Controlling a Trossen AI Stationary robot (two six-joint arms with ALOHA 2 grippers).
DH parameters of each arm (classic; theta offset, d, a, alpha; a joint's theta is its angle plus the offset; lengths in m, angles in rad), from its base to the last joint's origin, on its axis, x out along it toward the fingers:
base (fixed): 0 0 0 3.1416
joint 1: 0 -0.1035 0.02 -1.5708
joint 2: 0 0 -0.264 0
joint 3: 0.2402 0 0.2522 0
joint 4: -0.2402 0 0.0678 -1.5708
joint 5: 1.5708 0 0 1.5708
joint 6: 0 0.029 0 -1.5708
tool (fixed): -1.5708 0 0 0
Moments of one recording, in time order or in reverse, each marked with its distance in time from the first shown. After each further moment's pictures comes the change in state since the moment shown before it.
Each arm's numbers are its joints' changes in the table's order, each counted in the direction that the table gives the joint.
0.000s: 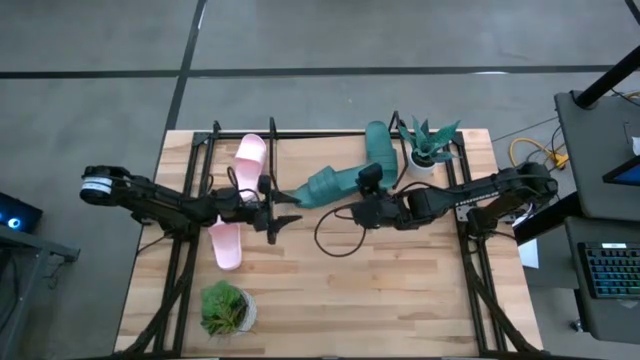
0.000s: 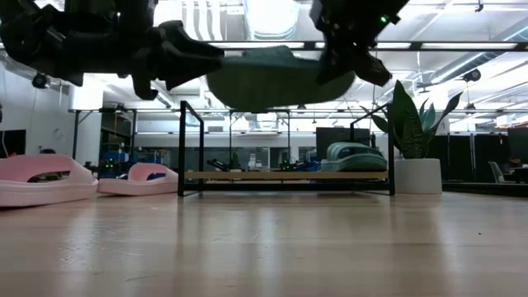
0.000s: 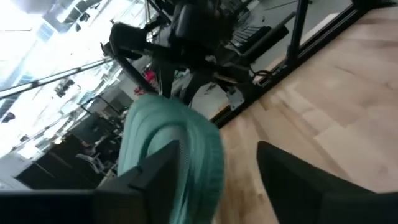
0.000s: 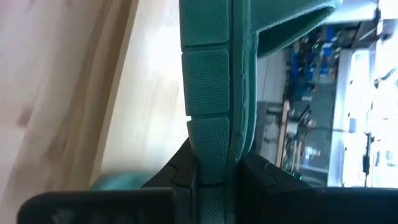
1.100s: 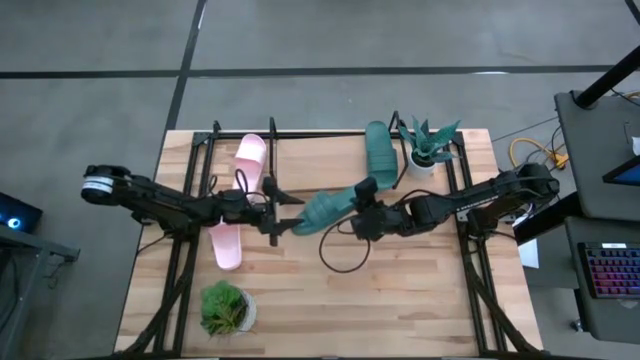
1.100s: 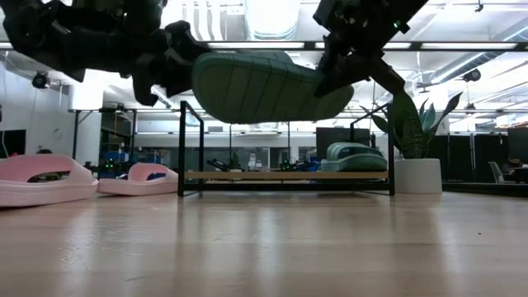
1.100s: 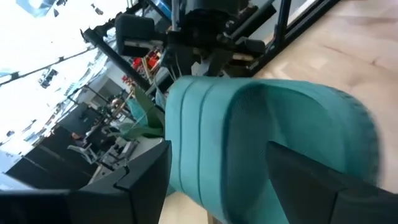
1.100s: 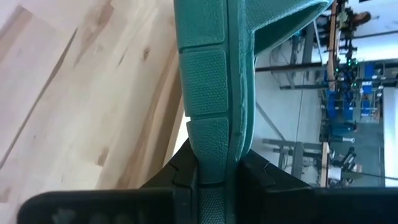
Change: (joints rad) left arm 0.020 -0.015 0.054 -0.127 0.031 0.026; right arm -0.042 0.010 -0.092 0.134 0.201 0.010
